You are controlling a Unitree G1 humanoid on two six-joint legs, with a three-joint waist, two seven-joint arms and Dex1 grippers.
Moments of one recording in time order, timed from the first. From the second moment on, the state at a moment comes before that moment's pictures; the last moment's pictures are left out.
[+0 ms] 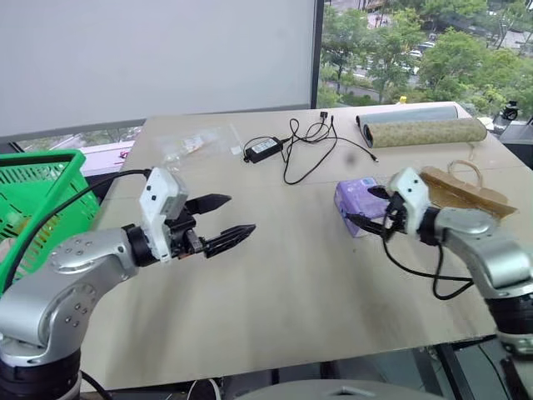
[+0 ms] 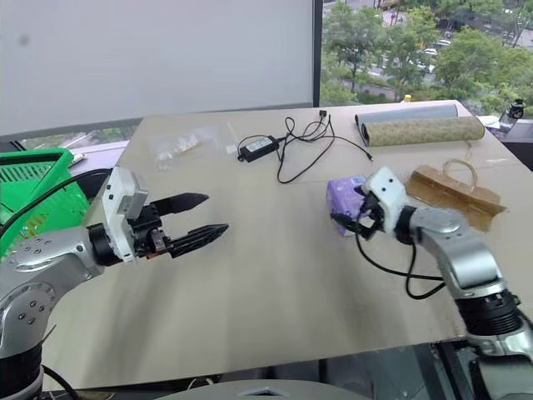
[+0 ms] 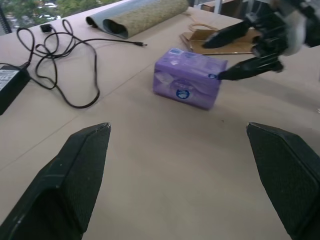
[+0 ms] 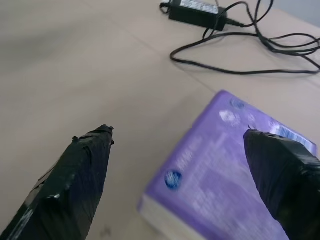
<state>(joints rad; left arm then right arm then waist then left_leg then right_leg) -0.05 0.79 0.37 -0.63 -0.81 0.90 -0.77 -0.34 -0.57 0.11 -0.23 0.29 0.64 0.62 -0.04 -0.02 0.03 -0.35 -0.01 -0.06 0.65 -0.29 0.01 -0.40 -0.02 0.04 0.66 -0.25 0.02</state>
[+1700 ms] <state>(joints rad) -0.20 0.41 0.18 -0.53 -1.49 0.82 -0.40 -0.38 -0.13 -0.16 -0.28 1.93 0.95 0.07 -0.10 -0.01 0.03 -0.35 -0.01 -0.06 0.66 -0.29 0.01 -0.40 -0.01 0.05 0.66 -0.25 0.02</state>
